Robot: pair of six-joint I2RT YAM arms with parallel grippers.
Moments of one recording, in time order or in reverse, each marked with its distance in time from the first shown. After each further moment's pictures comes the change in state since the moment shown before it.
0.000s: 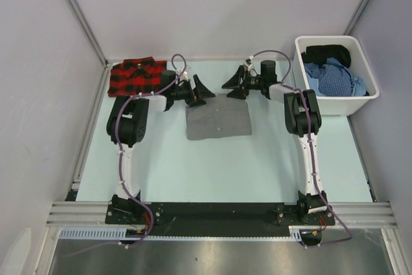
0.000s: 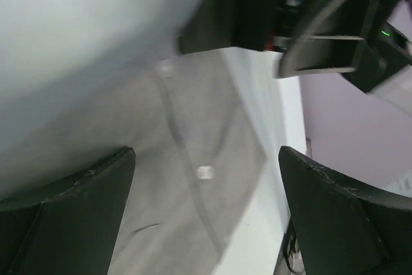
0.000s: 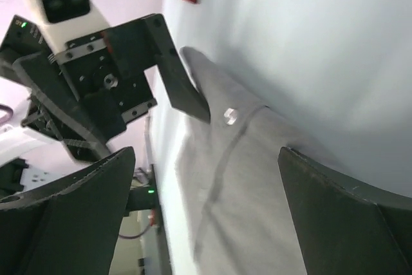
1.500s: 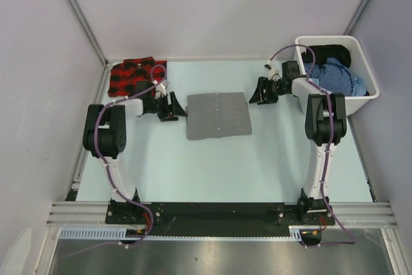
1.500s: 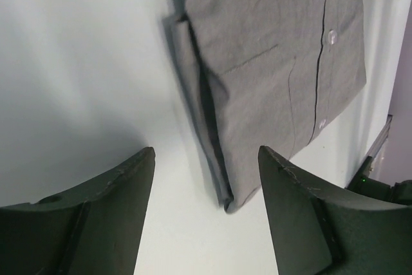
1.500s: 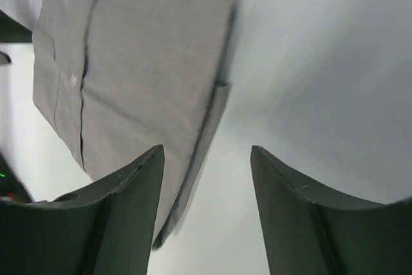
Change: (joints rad) left arm 0.189 -0.213 -0.206 -0.494 -0.107 0.449; right arm -0.133 -0.275 -0.165 -0.663 0.349 -0.756
